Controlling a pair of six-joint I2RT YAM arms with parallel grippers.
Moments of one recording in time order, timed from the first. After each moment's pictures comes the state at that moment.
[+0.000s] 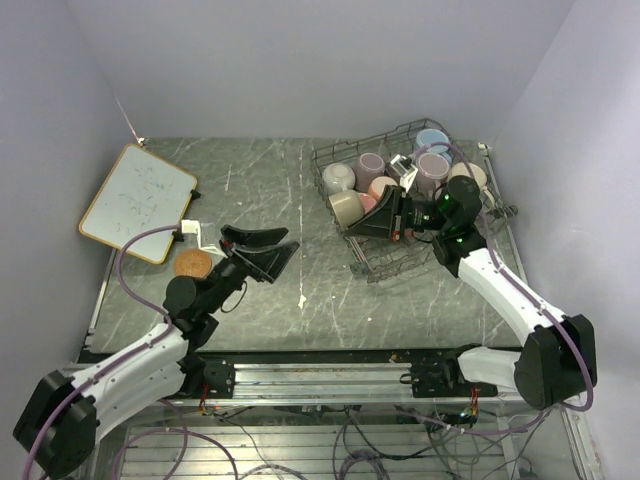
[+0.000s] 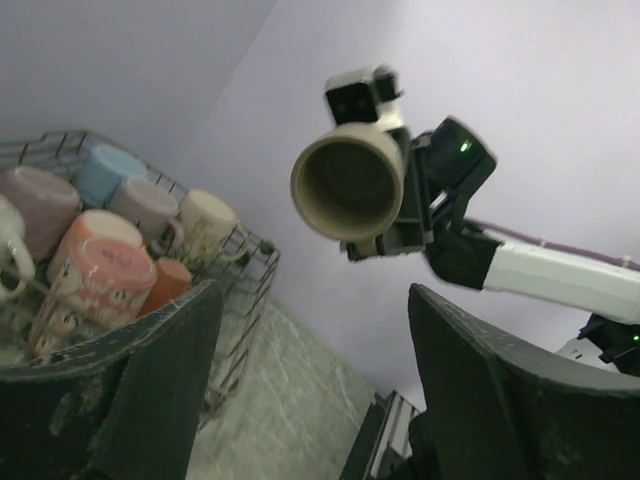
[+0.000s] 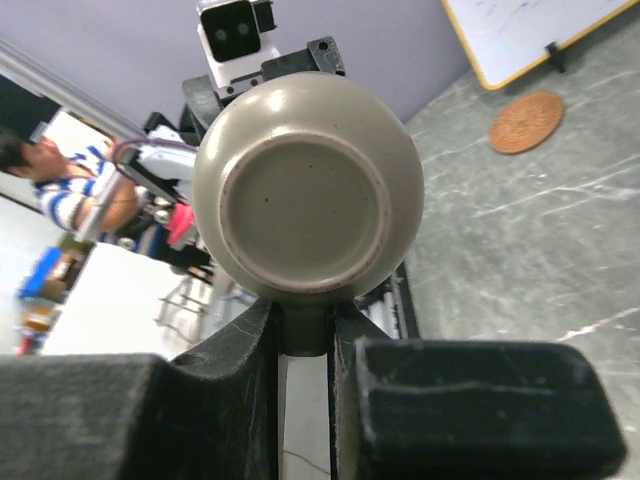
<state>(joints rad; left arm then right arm) -0.65 0.82 0.25 1.07 0.16 -0.76 0.34 1.24 0.84 0.55 -1.17 0.96</state>
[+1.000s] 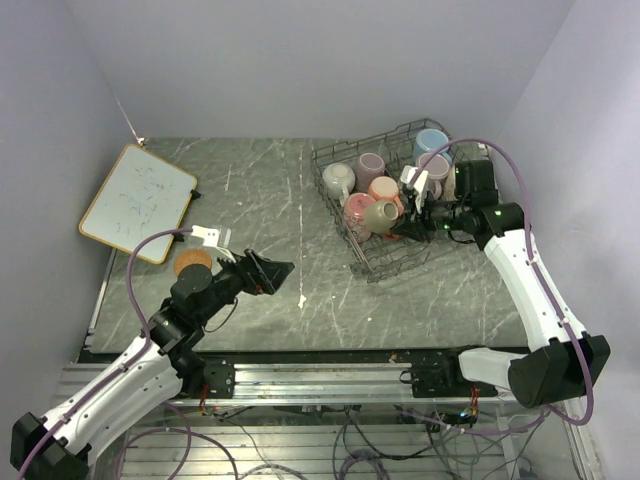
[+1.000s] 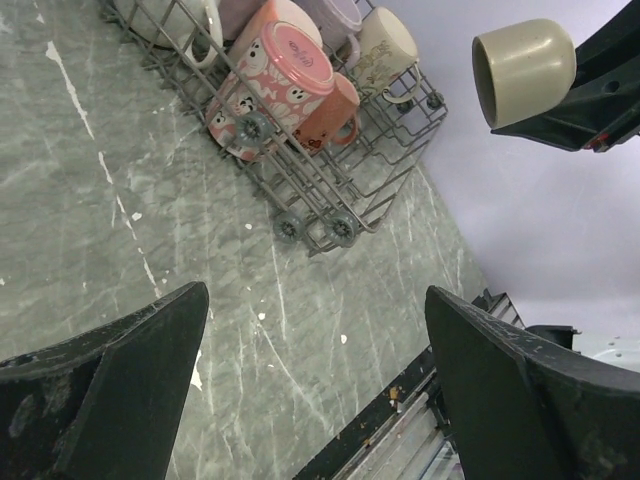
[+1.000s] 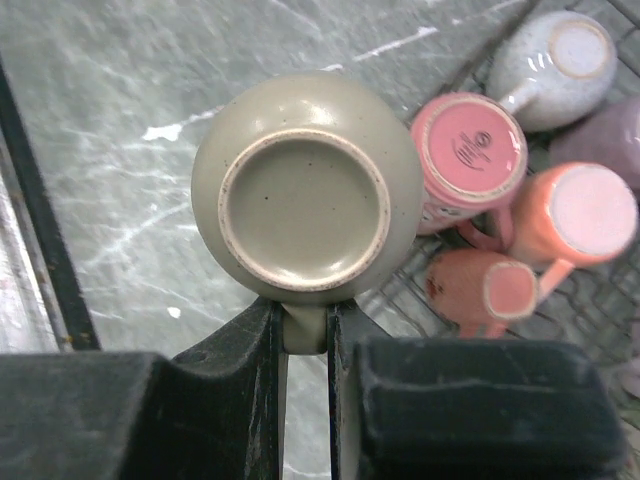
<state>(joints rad) -0.65 0.54 0.35 0.12 0.06 -0.70 0.19 1.23 1.22 -0.79 -0.80 -0.68</state>
